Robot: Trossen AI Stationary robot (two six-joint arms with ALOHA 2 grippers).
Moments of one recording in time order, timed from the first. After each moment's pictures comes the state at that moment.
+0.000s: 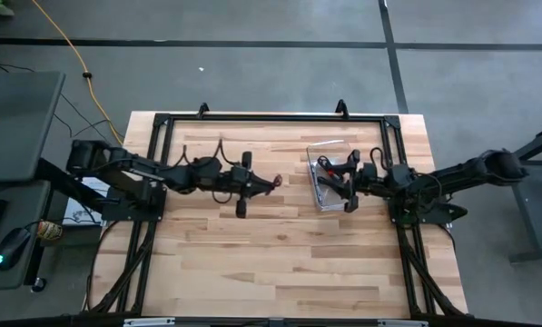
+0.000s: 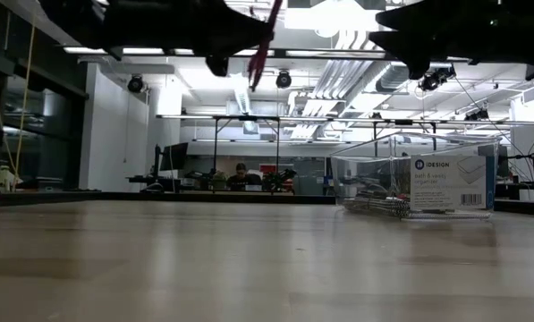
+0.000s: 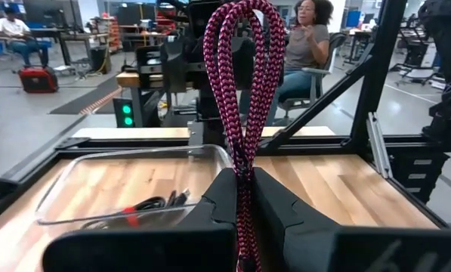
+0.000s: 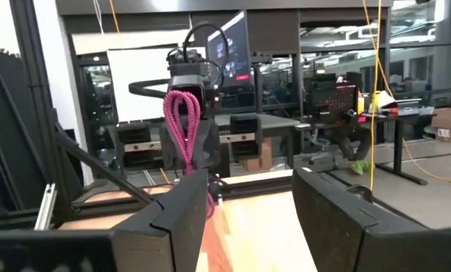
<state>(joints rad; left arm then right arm) 0.12 1.42 0.63 0.74 0.06 0.01 0.07 0.90 0.19 0.94 0.21 0.02</state>
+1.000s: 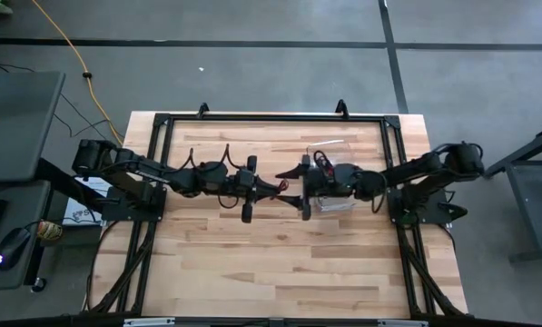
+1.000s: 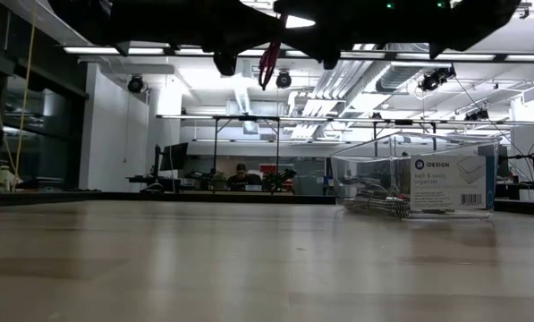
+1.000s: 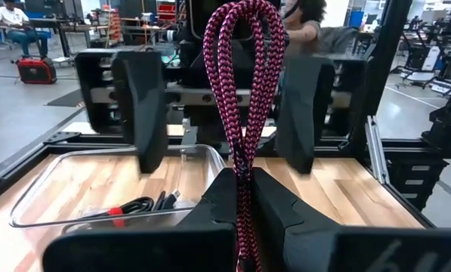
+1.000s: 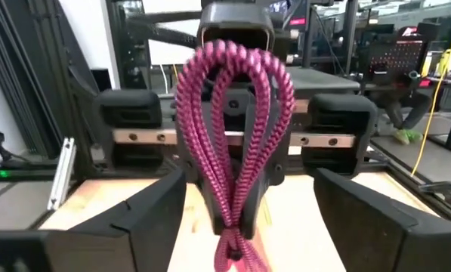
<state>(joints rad) 0.08 1.49 0.69 0.73 0.01 -0.02 0.07 1.48 0.68 0.83 0.05 0.01</state>
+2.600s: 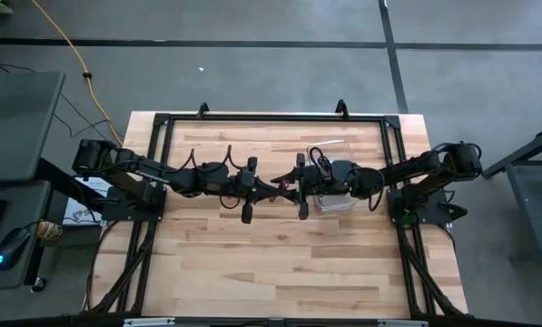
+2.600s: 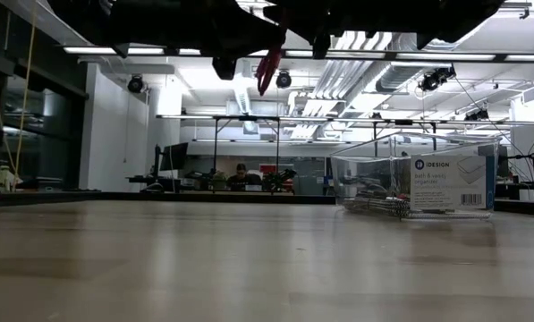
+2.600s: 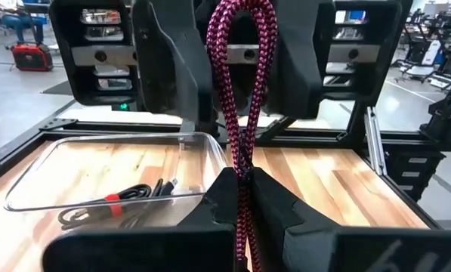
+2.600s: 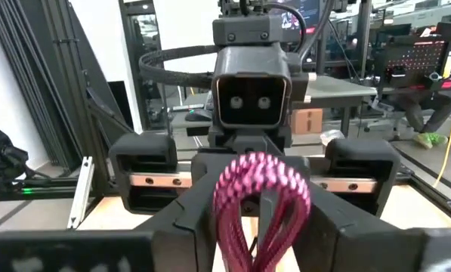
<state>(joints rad) 0.08 1.49 0.69 0.69 0.02 -0.04 0.05 1.50 0.76 0.79 0.00 0.05</state>
